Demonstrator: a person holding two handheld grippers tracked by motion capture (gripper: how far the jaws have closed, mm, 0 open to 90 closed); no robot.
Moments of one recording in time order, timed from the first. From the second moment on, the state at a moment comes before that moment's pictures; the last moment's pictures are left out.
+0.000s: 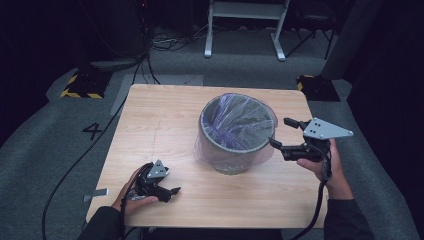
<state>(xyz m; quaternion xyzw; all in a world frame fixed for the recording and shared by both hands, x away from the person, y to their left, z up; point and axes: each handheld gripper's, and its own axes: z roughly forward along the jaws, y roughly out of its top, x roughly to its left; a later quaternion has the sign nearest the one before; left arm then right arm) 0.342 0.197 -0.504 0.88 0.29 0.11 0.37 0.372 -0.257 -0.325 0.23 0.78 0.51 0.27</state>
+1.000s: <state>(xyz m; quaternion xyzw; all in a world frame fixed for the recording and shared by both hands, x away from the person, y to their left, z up) 0.342 0.196 -0.504 0.88 0.28 0.11 0.37 0.446 -0.170 -0.321 0.23 0.86 0.40 0.22</state>
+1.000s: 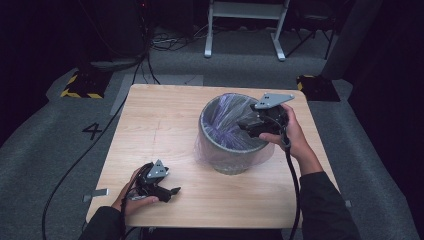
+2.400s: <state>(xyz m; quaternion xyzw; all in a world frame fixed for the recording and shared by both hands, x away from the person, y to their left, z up) 0.342 0.196 -0.504 0.88 0.29 0.11 0.37 0.451 -0.152 -0.332 0.23 0.92 0.26 0.19</state>
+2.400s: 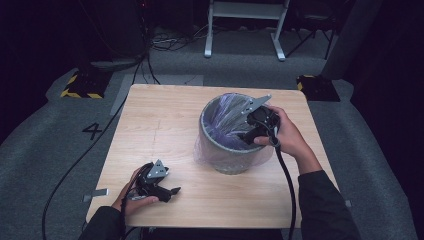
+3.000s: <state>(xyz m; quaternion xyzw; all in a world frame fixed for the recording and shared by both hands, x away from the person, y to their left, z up) 0.342 0.196 -0.504 0.88 0.28 0.11 0.37 0.421 -0.182 -0.308 0.24 0.86 0.39 0.24</state>
